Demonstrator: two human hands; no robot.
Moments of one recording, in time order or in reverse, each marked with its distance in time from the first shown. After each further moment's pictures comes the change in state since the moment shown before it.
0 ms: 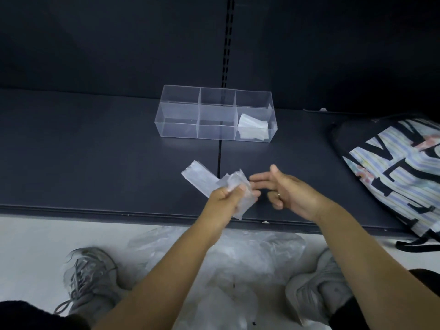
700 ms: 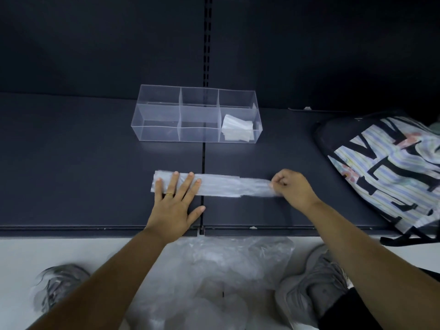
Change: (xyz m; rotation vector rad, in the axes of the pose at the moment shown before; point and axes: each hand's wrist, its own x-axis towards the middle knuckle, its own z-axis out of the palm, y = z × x) left_hand 0.043 -0.051 -0.092 1.746 0.123 0.388; right_hand 0.030 0.042 -0.060 -0.509 0.560 -0.004
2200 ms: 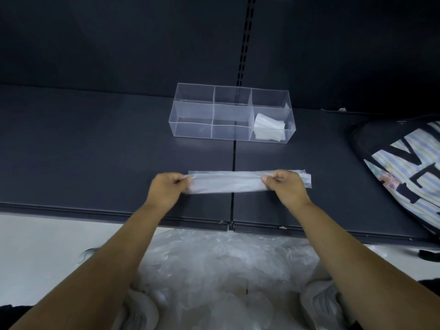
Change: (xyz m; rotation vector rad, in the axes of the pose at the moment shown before) left_hand -0.008 -0.068 -0.043 -0.968 0.056 -0.621; right_hand -0.002 -0.049 0.077 0.210 0.007 0.010
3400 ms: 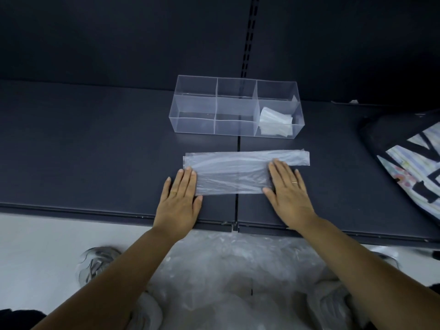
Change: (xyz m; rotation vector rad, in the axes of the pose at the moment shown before) left_hand -0.019 -0.040 0.037 0.896 0.022 0.399; right_hand -0.008 0.033 0.009 -0.916 -0.018 -0.468
